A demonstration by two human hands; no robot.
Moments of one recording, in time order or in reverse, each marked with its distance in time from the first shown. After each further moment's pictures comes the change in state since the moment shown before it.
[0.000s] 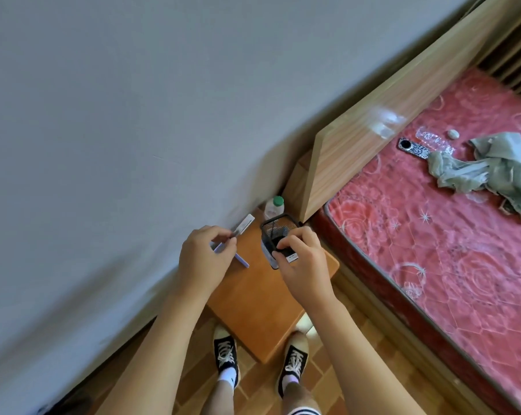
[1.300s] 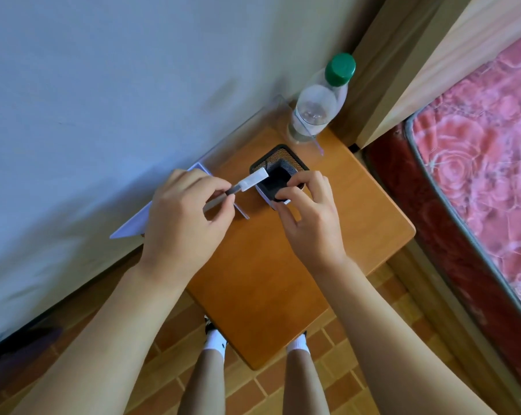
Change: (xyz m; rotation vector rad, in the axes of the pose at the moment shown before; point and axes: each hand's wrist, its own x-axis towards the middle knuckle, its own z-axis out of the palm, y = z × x) left_hand 0.023 -0.198 0.196 0.301 0.105 0.238; right_hand 0.024 0.249 0.230 -0.018 -0.043 -0.234
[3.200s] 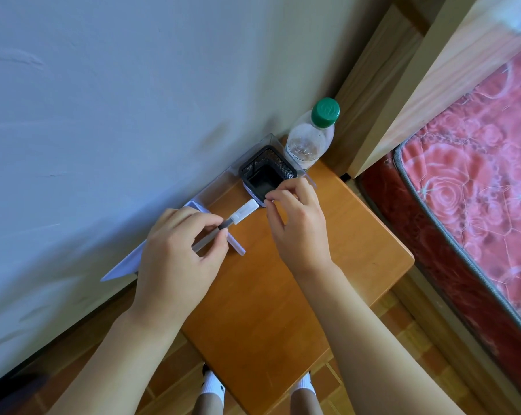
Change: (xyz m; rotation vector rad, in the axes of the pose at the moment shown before) left_hand 0.002 0.000 0.003 -0.039 -0.018 -0.063; right_hand 0.045 0.000 0.019 -0.030 0.088 0.075
